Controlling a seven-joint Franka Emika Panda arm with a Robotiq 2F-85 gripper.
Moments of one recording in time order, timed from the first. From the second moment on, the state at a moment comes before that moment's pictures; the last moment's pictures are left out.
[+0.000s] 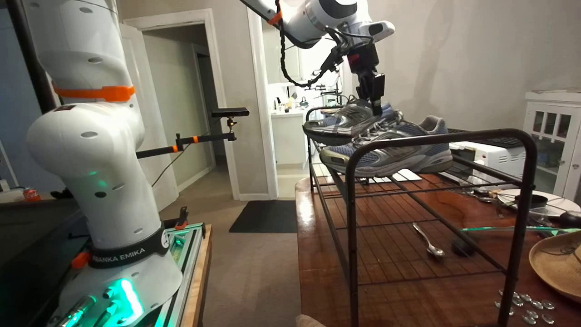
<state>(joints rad) 0.15 0.05 0.12 -1.91 -0.32 2.08 0.49</state>
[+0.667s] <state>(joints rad) 0.14 0.07 0.10 -1.94 -0.28 2.22 0.49</state>
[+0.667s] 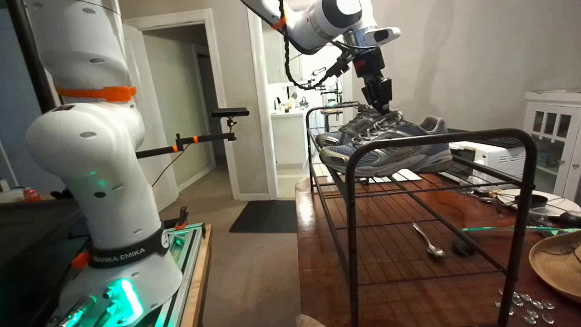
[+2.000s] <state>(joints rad) 0.10 -0.04 0.07 -1.84 -0.28 1.88 0.44</state>
